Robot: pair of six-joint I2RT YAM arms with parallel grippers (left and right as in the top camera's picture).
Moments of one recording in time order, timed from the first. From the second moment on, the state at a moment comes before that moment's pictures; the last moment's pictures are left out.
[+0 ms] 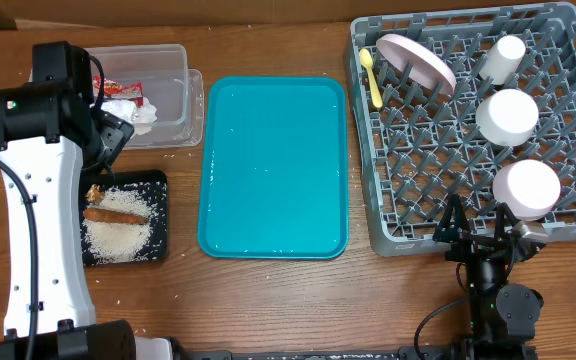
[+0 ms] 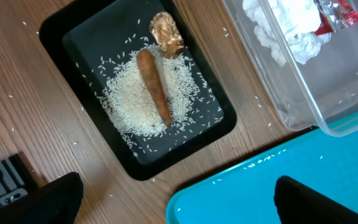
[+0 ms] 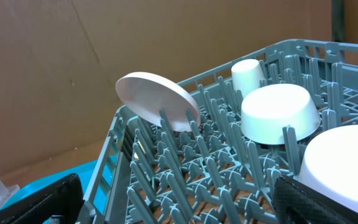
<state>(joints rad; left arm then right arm) 0.13 1.59 1.74 -1.50 -0.25 -0.96 -0.04 0.01 0.02 -0.03 0.03 0.36</state>
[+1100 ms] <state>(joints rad) -0.06 0.55 0.18 0.11 -0.06 -0.19 -0.04 0.01 0.02 -0.03 0.03 0.36</state>
